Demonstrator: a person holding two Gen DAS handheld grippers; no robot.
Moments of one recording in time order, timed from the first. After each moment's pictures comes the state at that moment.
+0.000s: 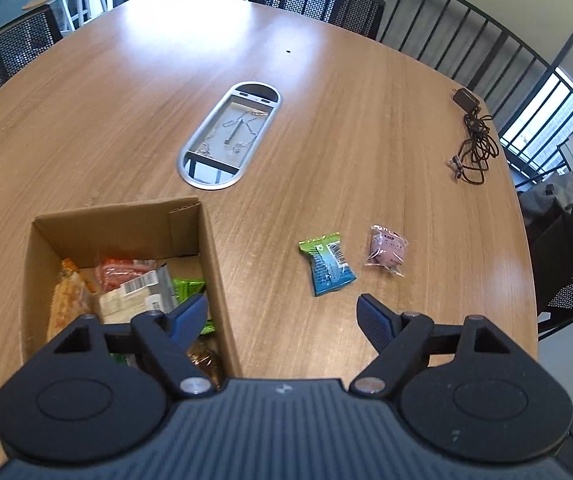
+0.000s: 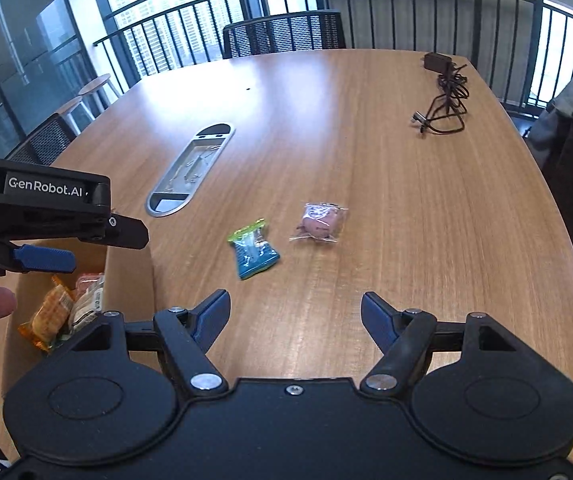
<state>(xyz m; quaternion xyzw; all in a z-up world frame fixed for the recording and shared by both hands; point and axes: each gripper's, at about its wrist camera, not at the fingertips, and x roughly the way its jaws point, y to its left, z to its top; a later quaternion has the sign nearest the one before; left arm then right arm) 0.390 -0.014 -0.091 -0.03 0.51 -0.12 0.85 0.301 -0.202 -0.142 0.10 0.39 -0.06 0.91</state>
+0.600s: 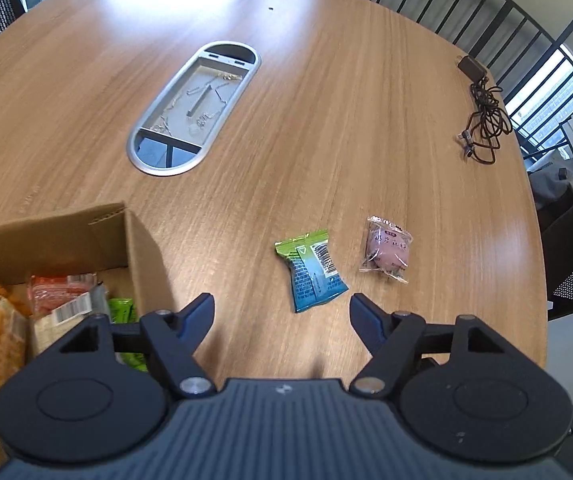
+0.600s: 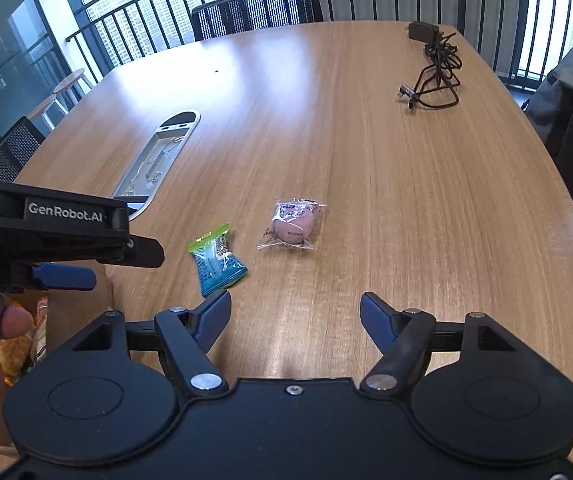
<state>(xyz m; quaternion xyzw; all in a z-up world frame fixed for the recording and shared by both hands) 0.448 -0.051 -0.144 -0.03 0.56 -0.14 0.82 0.350 -0.231 -0.172 0.12 0.43 -0.08 0.89</state>
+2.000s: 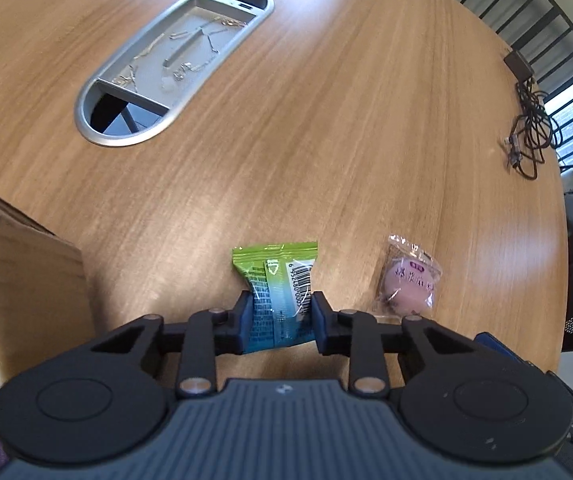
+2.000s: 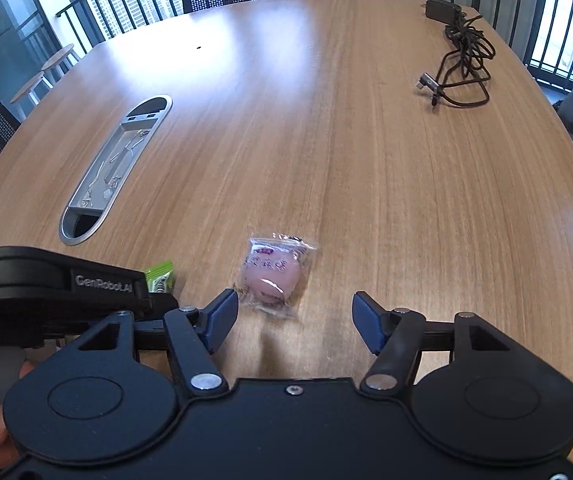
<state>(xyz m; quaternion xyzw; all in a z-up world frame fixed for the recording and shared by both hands) 0.501 -0.076 -0.199 -0.08 0.61 -0.10 0.78 0.427 -0.252 -0.197 0.10 0.46 -0.07 0.88</state>
